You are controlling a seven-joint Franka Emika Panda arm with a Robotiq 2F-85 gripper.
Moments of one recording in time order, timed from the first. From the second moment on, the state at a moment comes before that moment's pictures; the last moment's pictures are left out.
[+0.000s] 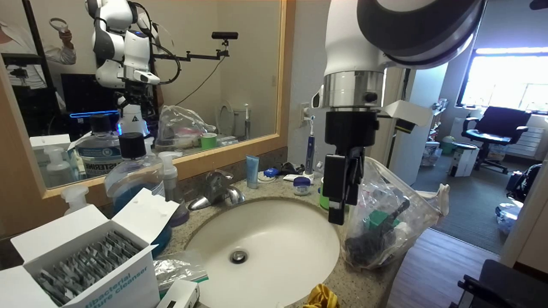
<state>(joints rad) 0.16 -0.20 0.09 -2.52 0.20 2.20 -0.16</state>
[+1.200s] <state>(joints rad) 0.19 0.00 0.15 -2.58 0.22 2.46 -0.18</state>
